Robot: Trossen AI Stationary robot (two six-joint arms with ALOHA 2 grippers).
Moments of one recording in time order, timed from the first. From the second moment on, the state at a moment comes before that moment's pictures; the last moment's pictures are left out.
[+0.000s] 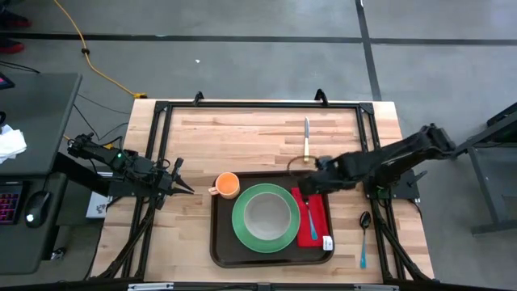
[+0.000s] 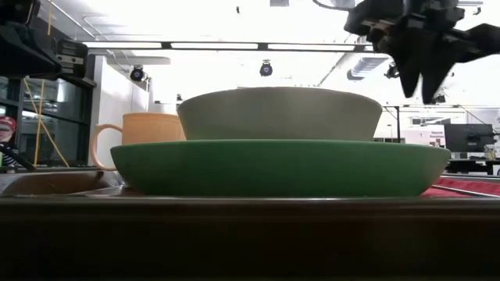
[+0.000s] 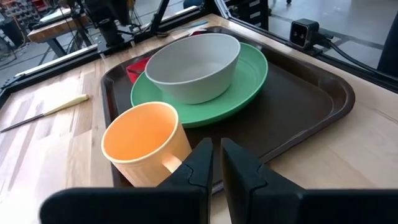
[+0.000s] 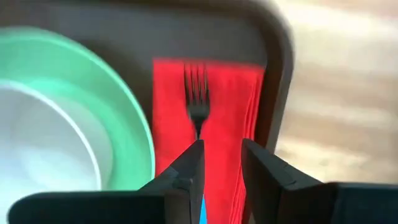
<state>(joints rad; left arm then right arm) -0.40 0.06 0.20 -0.46 -0.10 0.24 0.27 1.43 1.13 -1.10 0.10 1.69</state>
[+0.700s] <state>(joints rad) -0.40 0.06 0.20 -0.44 -0.10 0.22 -0.11 1.34 1.13 -1.12 0.18 1.23</state>
